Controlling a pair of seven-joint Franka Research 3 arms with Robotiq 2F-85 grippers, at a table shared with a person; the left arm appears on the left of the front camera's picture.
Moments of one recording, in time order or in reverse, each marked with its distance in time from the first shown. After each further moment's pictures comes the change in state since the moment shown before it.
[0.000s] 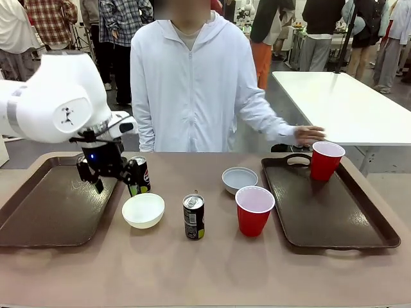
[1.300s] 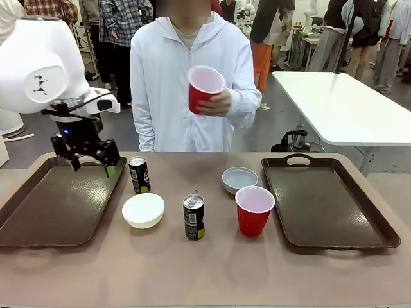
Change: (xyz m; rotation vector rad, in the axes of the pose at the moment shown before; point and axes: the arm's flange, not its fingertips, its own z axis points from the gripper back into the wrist) left arm 0.005 0.030 0.061 0.068 -0.035 -0.025; right arm 0.000 0.000 0.000 0.000 0.000 0.000
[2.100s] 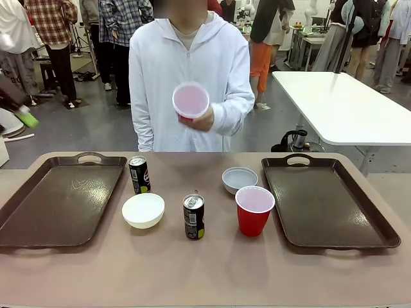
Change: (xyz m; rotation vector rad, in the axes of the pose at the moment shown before) left arm -0.062 0.144 0.123 -0.300 -0.113 0.026; right arm 0.000 0.000 0.000 0.000 0.000 0.001
